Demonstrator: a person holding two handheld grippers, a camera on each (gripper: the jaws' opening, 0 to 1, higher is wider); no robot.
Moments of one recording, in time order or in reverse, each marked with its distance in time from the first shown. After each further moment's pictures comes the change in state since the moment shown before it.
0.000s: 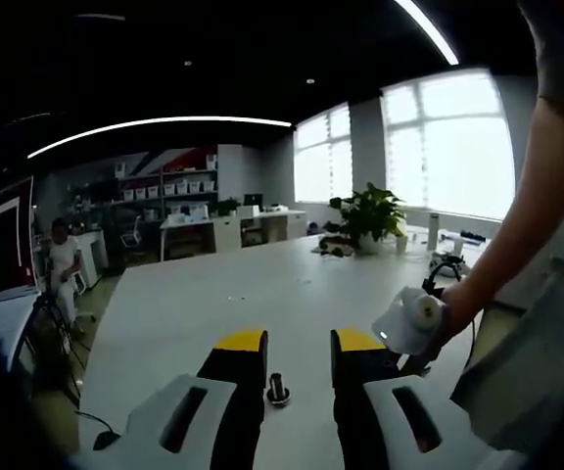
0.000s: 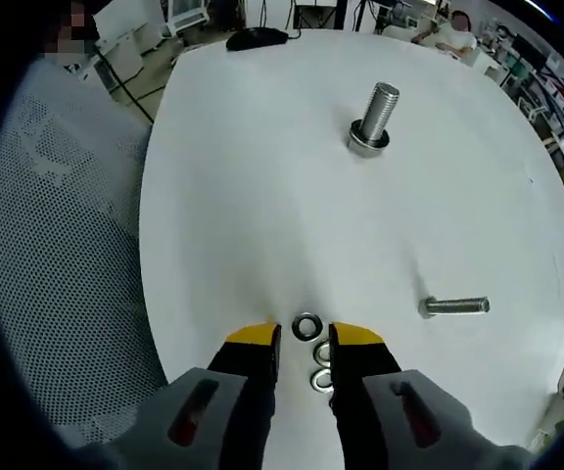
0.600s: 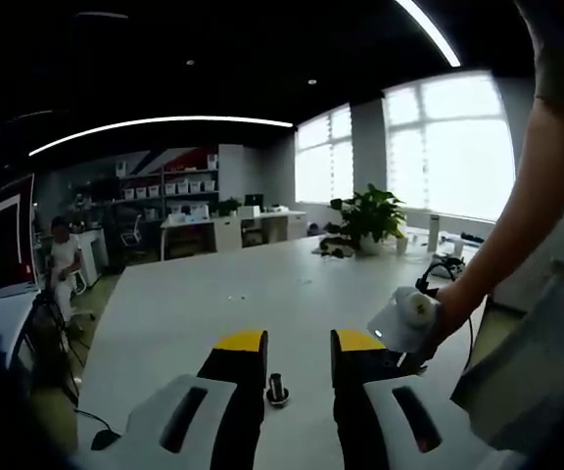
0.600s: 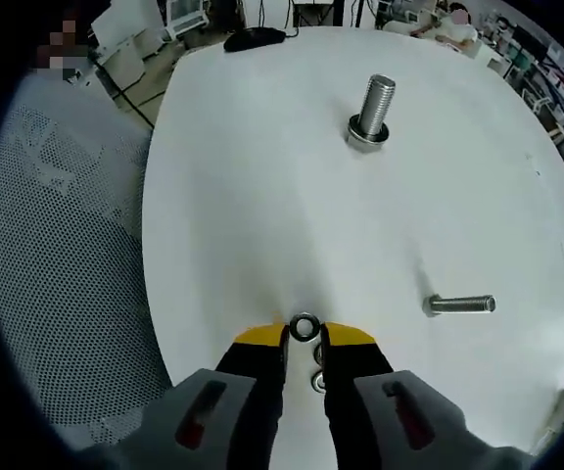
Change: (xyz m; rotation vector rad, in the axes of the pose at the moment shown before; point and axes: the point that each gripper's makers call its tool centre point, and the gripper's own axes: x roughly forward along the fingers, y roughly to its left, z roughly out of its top) left arm 0.000 0.001 -0.001 -0.011 -0.001 0.001; right arm 0.001 0.000 0.000 0.029 0.015 0.048
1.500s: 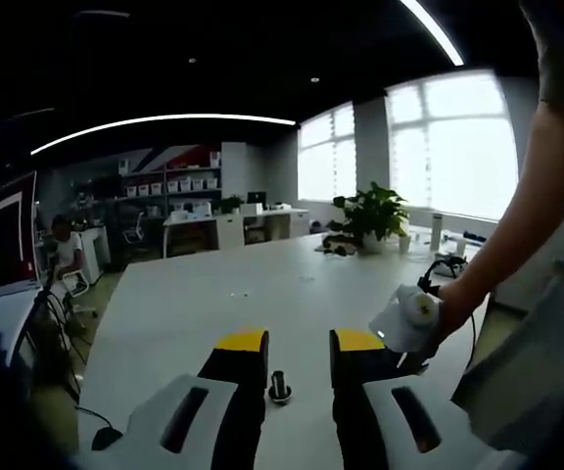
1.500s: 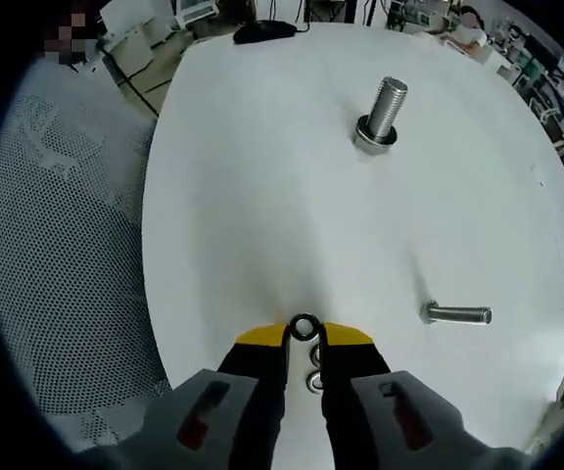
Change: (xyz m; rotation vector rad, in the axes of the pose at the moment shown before) left arm 0.000 0.004 -0.003 -0.006 0.011 0.014; right arm -0.003 -0.001 0.004 -0.031 -0.001 -0.012
